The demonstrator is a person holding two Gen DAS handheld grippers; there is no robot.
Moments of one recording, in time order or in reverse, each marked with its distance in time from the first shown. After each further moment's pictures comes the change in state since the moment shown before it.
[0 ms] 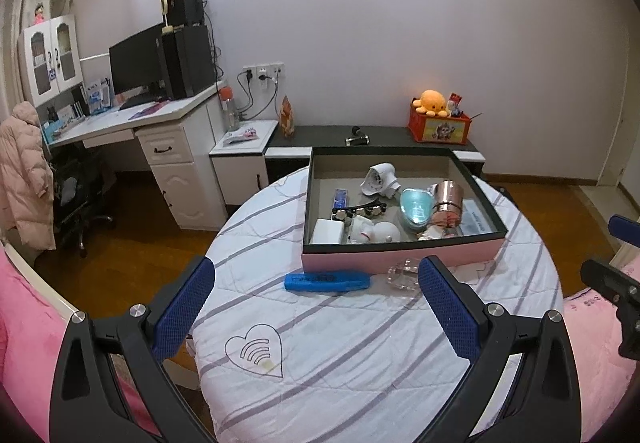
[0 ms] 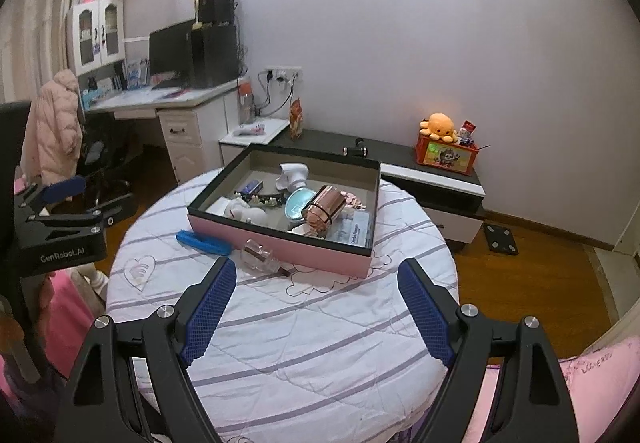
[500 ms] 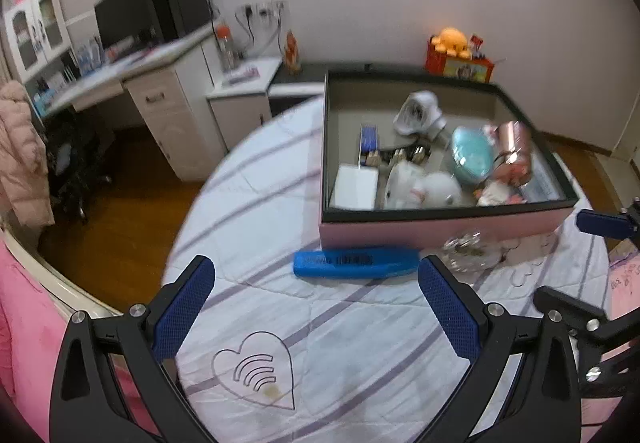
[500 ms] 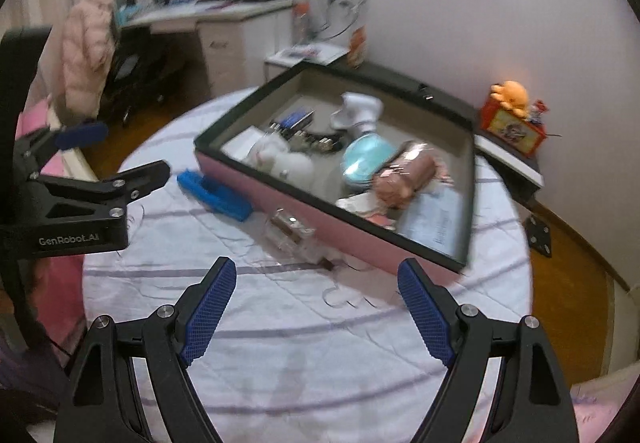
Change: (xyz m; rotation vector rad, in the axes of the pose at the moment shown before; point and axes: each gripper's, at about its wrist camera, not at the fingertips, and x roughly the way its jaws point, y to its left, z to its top) left arm 0.115 0.014 -0.012 0.003 0.248 0.021; right arm 0.142 0.041 0.011 -0.190 0.278 0.163
